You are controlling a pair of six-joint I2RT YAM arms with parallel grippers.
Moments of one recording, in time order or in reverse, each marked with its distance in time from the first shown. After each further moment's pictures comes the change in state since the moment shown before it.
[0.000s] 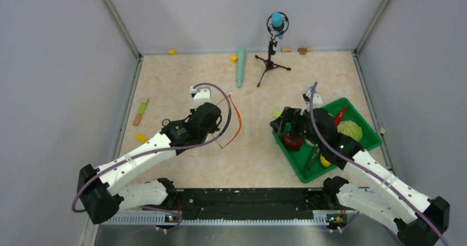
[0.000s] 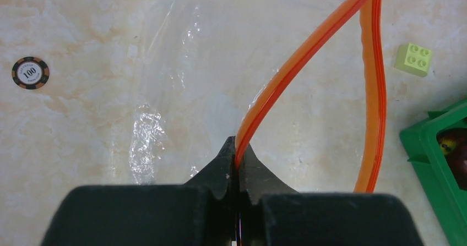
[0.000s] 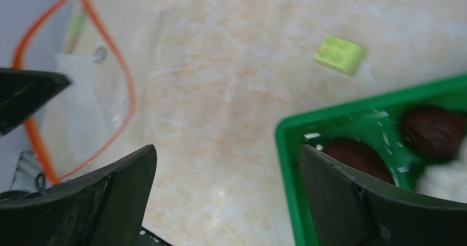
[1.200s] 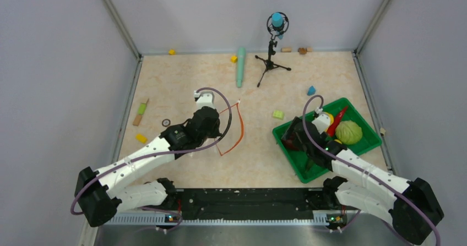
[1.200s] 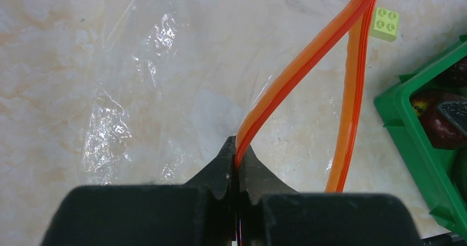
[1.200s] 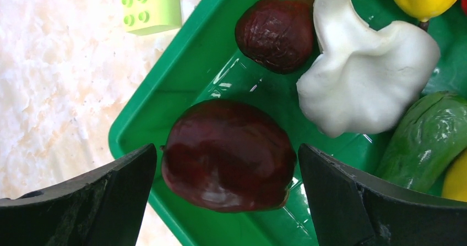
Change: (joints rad) left arm 0.000 -0.037 -0.079 0.078 0.148 0.015; right arm -0.003 0.082 -0.235 -0.103 0.440 0.410
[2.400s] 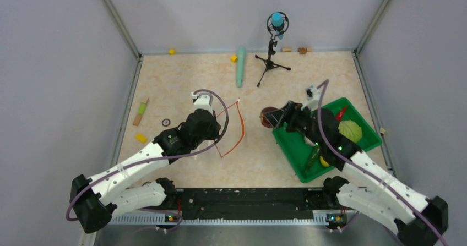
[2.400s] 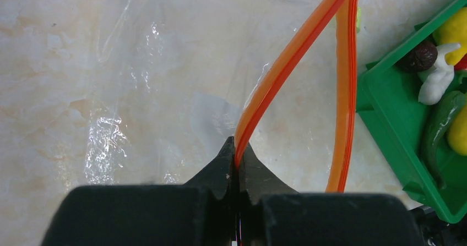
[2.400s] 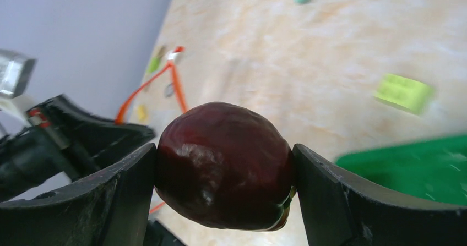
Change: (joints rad) left arm 0.000 -0.079 -0.045 0.044 0.074 0.020; right arm -0.001 -0.214 0.119 0.227 -0.354 -0.248
